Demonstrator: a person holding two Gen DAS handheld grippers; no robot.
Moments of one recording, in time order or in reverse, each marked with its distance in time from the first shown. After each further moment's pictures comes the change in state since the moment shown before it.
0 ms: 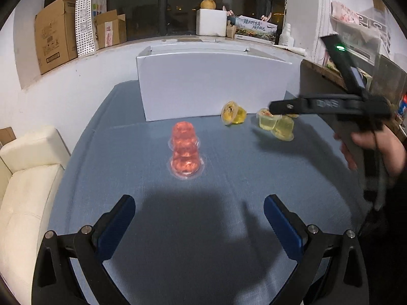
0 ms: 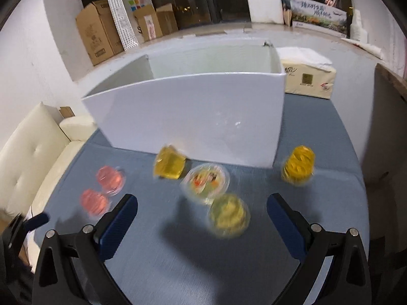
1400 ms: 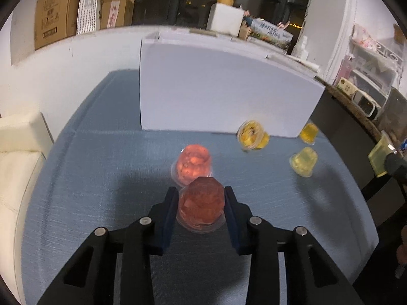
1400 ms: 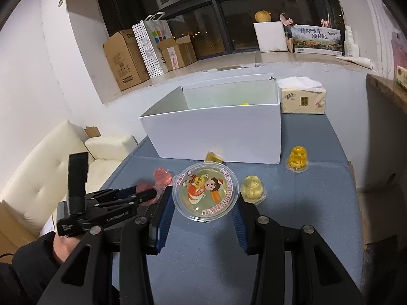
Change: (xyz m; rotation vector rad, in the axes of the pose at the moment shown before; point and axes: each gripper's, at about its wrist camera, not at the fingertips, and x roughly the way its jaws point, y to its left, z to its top) left arm 0.054 0.040 0.045 -0.126 0.015 -0.091; right arm -0.113 0.033 -0.048 0.032 -0.187 0.129
